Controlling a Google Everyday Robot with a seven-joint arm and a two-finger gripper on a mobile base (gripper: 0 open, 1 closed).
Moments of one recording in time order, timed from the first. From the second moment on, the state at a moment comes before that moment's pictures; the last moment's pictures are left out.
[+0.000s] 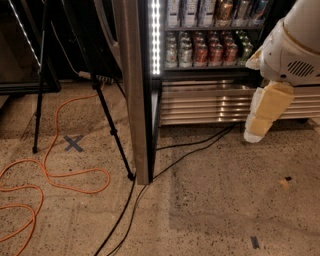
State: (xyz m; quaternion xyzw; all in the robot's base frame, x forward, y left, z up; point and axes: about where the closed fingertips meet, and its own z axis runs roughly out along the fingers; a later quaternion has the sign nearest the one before) arm 0.471 -0.187 0.954 -0.61 0.77 -0.01 0.16
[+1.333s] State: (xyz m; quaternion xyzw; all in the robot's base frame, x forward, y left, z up) arm 0.462 -0.013 0.892 -0.71 0.70 -0.10 0.04
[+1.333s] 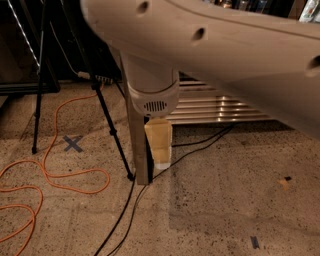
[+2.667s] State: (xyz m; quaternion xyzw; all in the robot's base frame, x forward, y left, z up) arm 0.468 -0.012 0.899 -0.73 0.68 -0.03 0.11
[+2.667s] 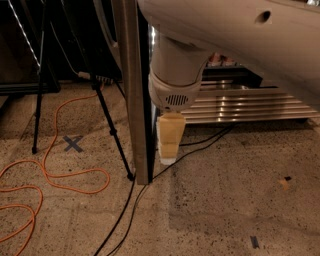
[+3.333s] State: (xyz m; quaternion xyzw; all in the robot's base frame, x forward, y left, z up) arm 0.470 -0.010 0.892 -0.72 0.68 -0.04 0.09
